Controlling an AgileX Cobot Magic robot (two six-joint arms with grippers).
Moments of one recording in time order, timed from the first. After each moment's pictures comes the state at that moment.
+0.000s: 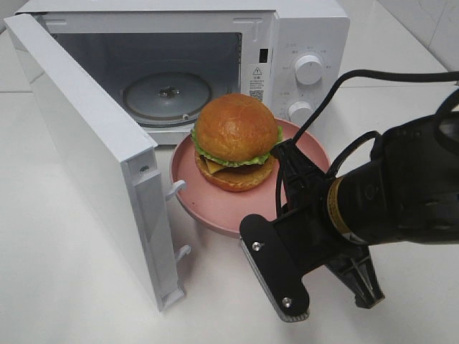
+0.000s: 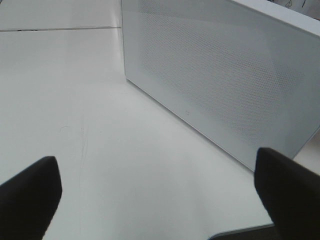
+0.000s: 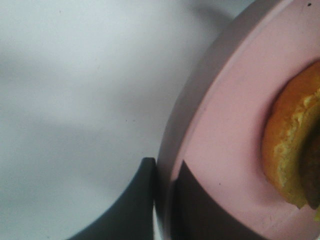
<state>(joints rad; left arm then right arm) 0.03 -0.01 -0.52 -0.25 1.07 0.15 0.93 1.50 -0.66 -0.82 0.39 -0.46</state>
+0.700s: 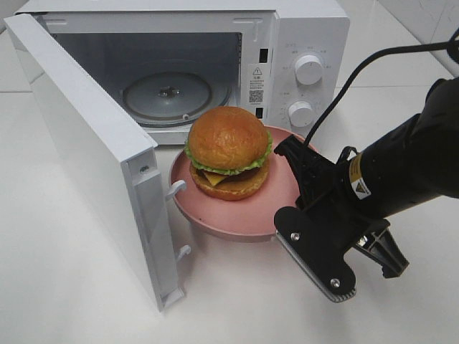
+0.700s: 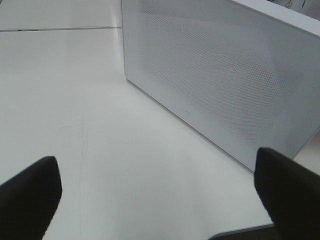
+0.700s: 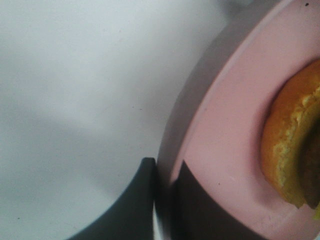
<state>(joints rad) 0.03 -0.01 -0.52 -0.25 1.07 0.15 0.71 1.50 -0.68 -0.33 0.30 -1.30</state>
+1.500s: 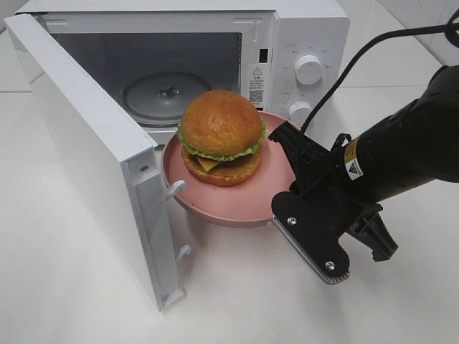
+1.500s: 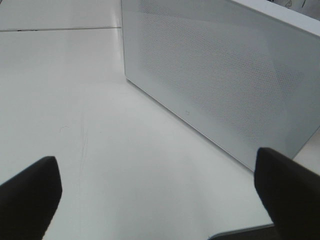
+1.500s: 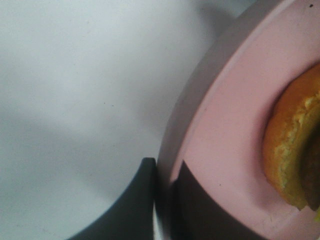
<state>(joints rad) 0.03 -0.01 -0.52 -0.25 1.07 0.15 0.67 1.52 -0.72 -0.24 0.26 -1.45</state>
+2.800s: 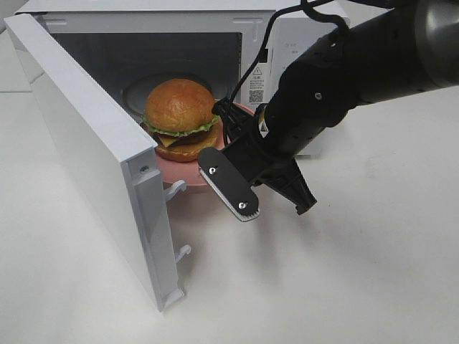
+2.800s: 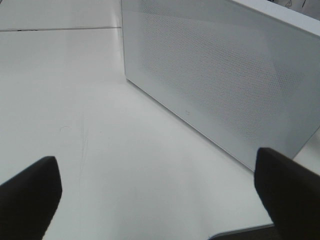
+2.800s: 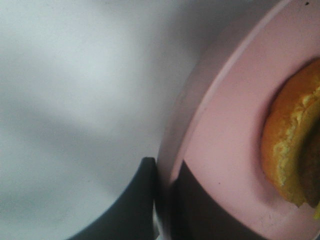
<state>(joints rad) 0.03 -0.01 -0.52 -0.25 1.07 0.15 0.69 1.84 -1.10 -0.23 0.36 -1.42</state>
